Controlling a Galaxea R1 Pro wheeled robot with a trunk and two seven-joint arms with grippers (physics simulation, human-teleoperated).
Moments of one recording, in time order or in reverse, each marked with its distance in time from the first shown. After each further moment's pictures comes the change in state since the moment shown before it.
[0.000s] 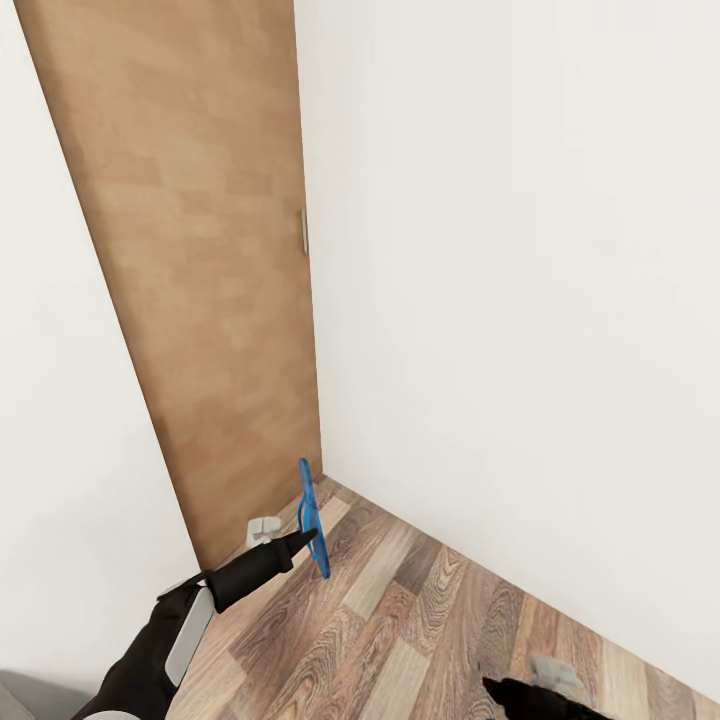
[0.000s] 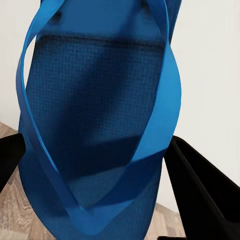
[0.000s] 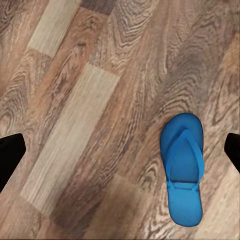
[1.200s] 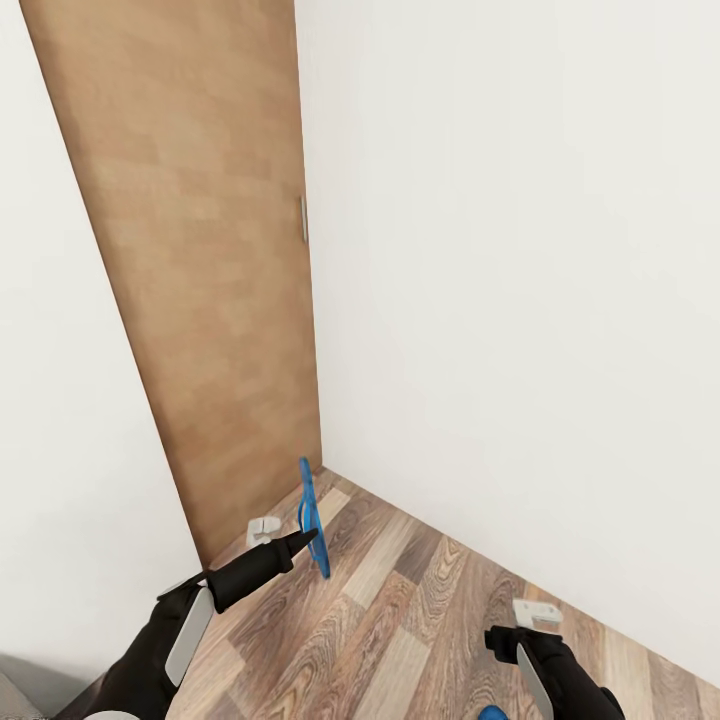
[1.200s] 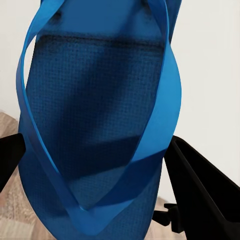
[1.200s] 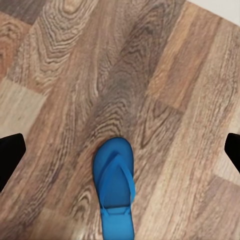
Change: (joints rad) left arm 0.000 0.000 0.000 0.000 -0.001 0.004 -0.001; right arm -0.164 0.088 0.000 0.010 0.188 0.115 -0.399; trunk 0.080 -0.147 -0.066
